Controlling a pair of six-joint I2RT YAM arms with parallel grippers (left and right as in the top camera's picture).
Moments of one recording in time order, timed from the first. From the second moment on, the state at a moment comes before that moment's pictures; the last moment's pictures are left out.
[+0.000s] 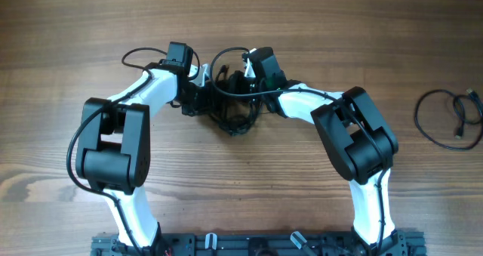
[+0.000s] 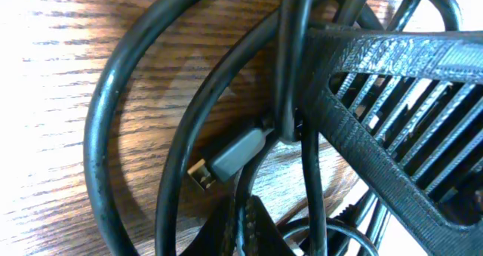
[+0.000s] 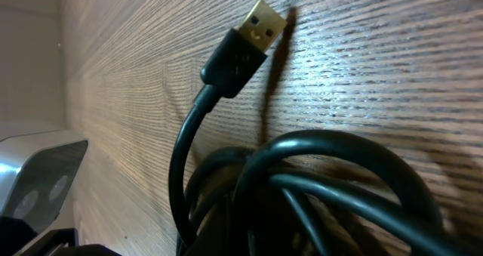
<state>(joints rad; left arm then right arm) -0.18 2.03 1.23 -0.61 0.52 -0.28 0.52 2.21 1.25 0.20 -0.49 0.84</state>
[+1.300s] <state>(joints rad) -0.20 2.02 1.25 -0.61 0.38 -0.37 -0.14 2.00 1.23 -0.33 -1.16 0.44</state>
